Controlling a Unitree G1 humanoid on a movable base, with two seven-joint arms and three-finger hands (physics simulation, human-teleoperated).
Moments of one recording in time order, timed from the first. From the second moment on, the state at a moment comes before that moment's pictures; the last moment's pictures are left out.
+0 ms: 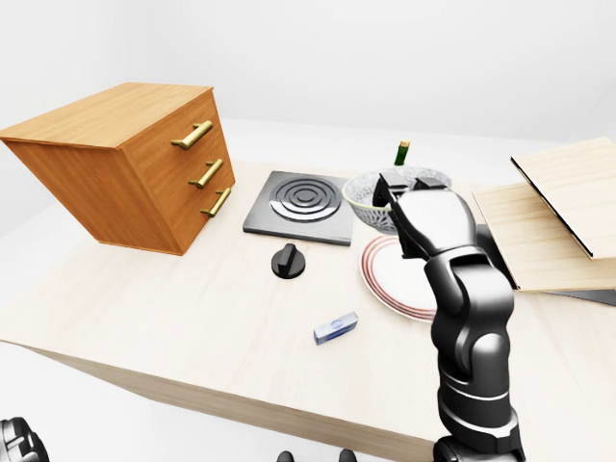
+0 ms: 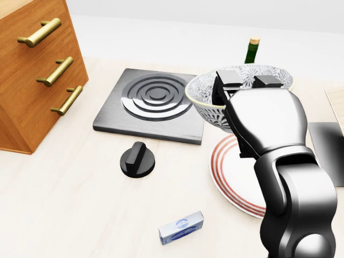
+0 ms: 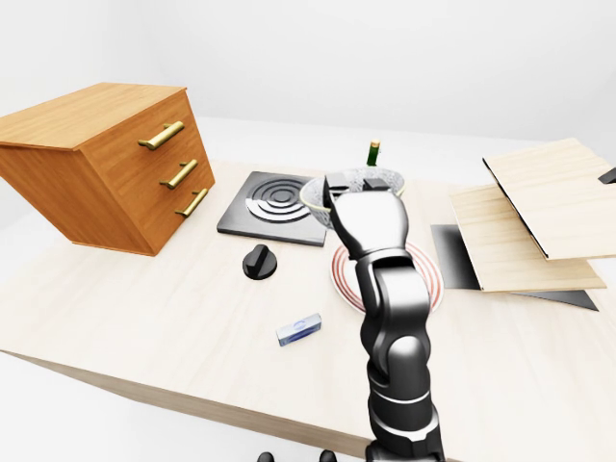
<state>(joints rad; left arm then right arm) -0.53 0.89 0.54 -0.82 -1.57 0.09 0.52 -0.39 -0.03 0.02 -0.49 -1.51 0.09 0.70</state>
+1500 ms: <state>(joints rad) -0.52 0.90 0.54 -0.84 -1.58 0.09 0.52 -0.26 -0.17 -0.10 -0.18 -1.26 0.09 0.33</state>
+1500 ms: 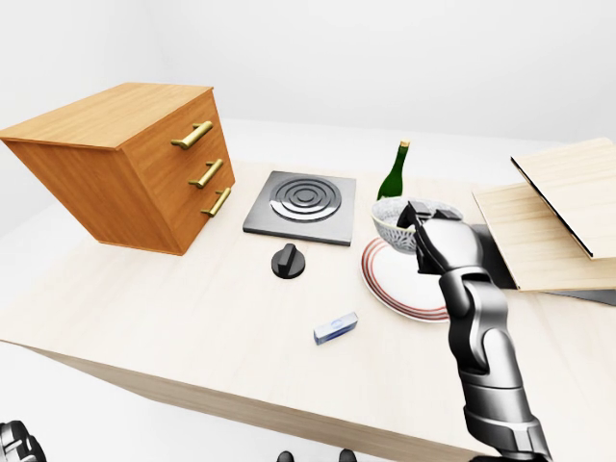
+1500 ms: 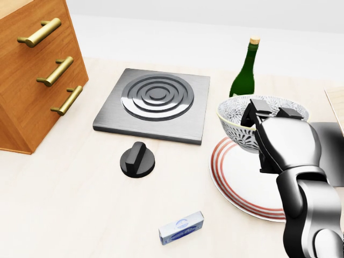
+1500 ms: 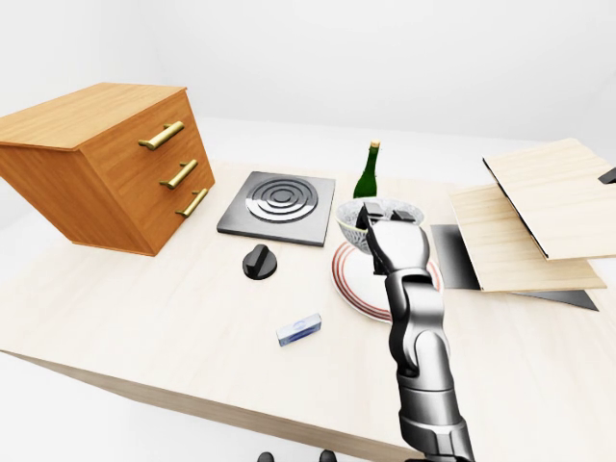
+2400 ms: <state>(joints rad) -0.52 0.90 0.55 -0.84 -1.59 0.09 0.52 -0.20 -0.19 -0.11 -0.07 -1.19 0.09 0.22</state>
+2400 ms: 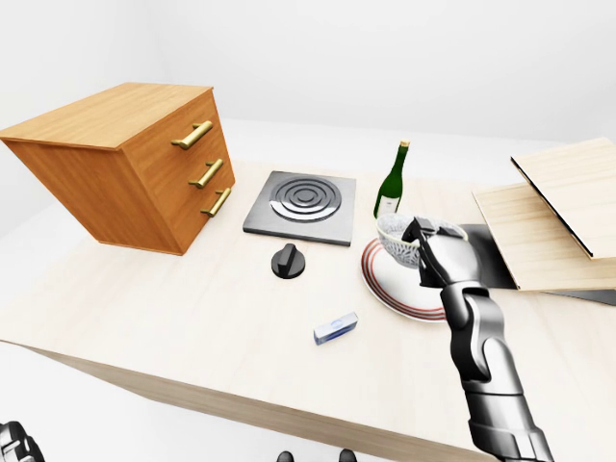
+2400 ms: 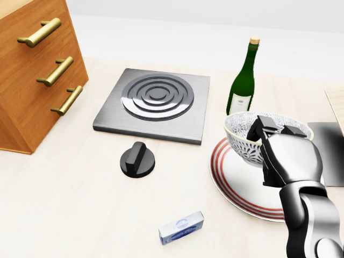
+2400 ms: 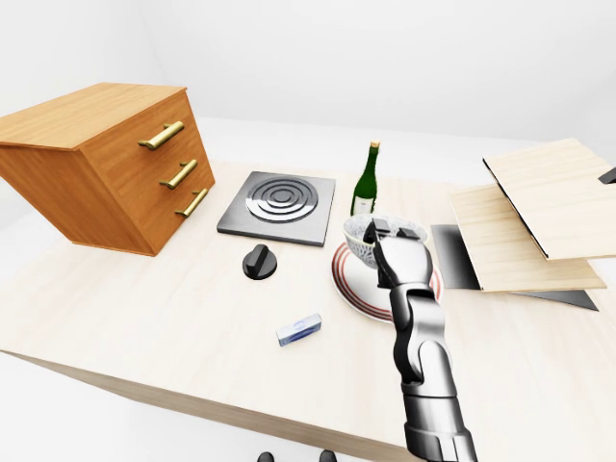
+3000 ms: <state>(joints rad) -0.52 0.90 0.55 -0.84 -1.60 0.09 0.52 -0.19 -0.20 -0.12 -0.03 -1.16 0.09 0.17</state>
